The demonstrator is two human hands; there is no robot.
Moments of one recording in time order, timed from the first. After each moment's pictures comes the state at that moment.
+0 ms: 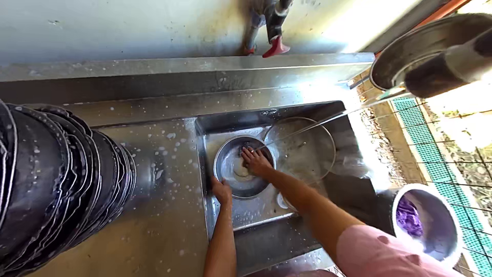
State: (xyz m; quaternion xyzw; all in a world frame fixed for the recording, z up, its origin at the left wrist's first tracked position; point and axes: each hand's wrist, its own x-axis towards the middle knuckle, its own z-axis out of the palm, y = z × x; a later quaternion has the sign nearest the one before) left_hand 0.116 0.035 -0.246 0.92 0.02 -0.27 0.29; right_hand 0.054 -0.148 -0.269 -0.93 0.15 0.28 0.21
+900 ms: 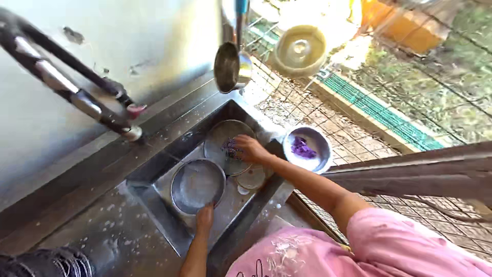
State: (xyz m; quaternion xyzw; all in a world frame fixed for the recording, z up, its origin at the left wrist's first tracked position) left_hand 0.074 0.042 -0.201 0.74 -0.53 -0.39 -0.15; right_hand -0.135 -0.209 -0.032 -0.86 0.39 -0.08 0.32
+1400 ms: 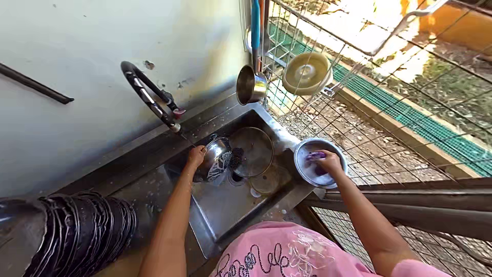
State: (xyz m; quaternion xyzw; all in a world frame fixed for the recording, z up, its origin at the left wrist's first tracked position) left_hand 0.174 -0.118 0.001 0.80 -0.48 -0.33 0.17; right_hand -0.349 -0.211 -0.019 -0.61 0.69 -0.15 0.35
